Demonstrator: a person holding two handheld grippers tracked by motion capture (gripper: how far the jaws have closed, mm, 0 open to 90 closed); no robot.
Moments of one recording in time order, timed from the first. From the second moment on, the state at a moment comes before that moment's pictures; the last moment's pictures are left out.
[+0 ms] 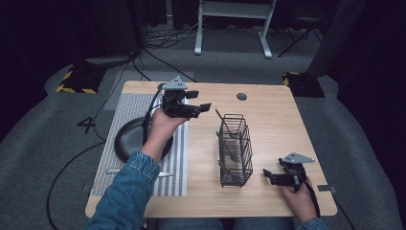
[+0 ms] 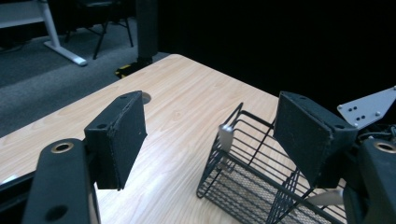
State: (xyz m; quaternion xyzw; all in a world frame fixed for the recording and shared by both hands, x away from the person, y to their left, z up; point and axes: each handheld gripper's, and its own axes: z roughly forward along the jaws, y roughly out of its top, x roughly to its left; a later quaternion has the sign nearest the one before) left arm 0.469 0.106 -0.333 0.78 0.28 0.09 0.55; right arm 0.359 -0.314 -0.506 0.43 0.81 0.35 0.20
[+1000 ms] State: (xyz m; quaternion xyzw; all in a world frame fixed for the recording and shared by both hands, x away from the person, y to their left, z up) left arm 0.488 0.063 -0.369 0.79 0.32 0.03 0.52; right arm 0.358 -0.314 -0.506 0.43 0.81 0.35 0.20
